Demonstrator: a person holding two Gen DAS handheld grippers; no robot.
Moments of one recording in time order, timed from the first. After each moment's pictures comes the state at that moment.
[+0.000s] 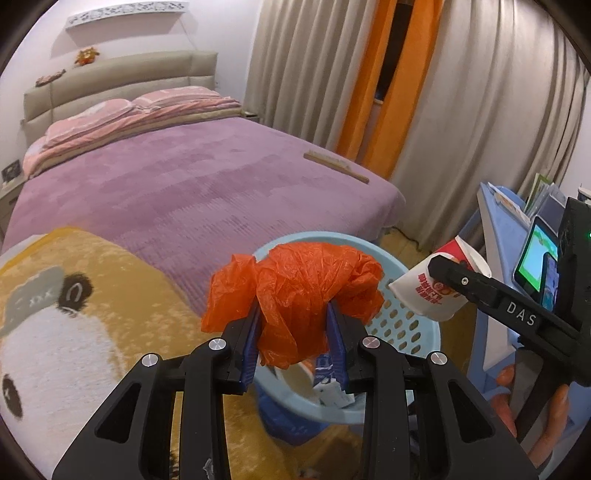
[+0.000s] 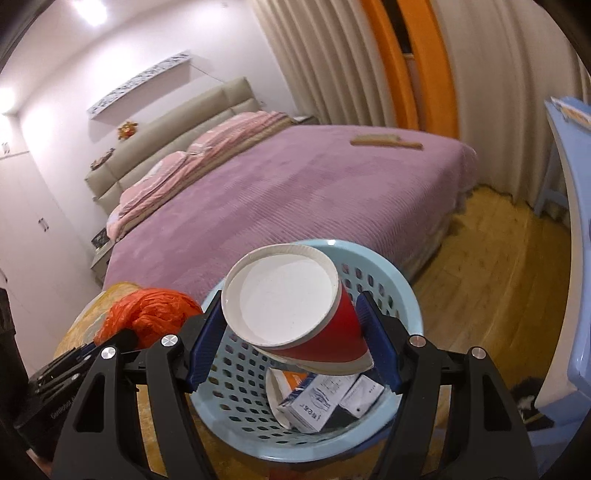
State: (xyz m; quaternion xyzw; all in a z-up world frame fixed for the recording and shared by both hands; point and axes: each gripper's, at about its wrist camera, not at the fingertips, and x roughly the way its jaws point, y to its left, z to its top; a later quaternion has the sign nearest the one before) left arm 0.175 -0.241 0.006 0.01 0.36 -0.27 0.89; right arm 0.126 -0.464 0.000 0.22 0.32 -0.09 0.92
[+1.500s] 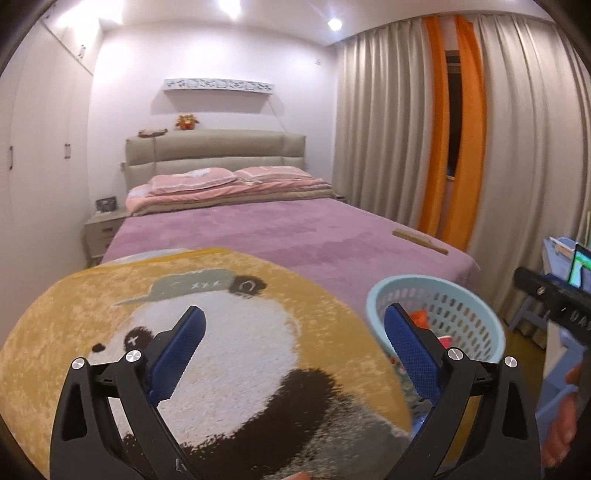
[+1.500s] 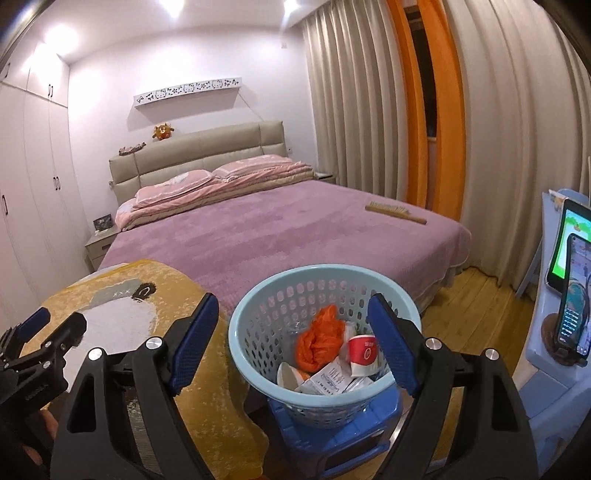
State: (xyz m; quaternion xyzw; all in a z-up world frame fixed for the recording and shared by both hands) left arm 0.058 -0.114 0.017 -0.01 0.19 -0.10 0.98; right arm 0.026 -0.350 0.034 0.06 0.20 -0.09 0.97
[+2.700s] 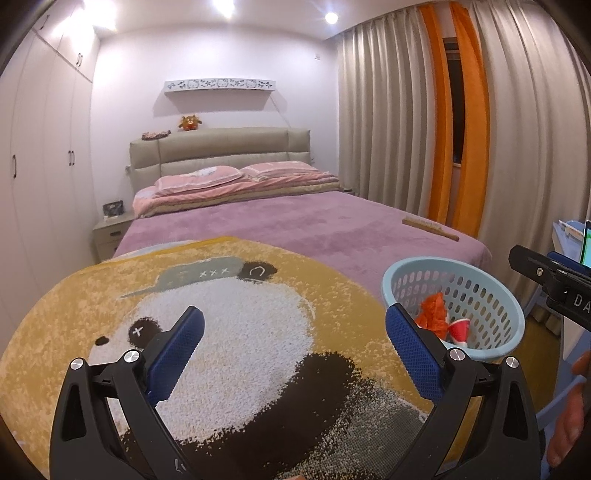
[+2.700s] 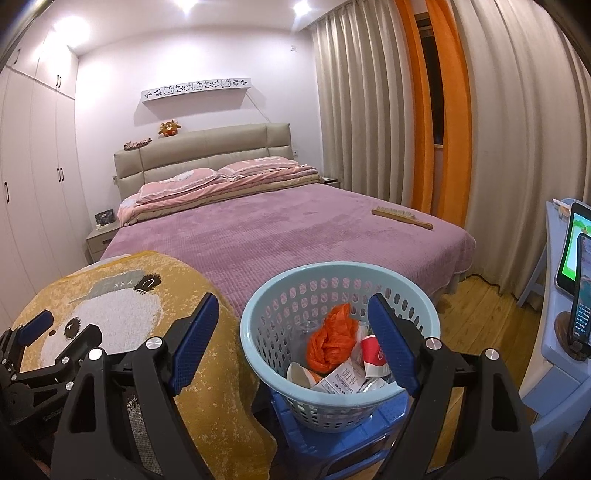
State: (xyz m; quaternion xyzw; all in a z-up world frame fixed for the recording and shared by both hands) left arm 0.057 -0.111 0.000 0.02 0.20 -0.09 0.98; right arm 0.040 -0.331 0.018 0.05 0.21 -0.08 0.97
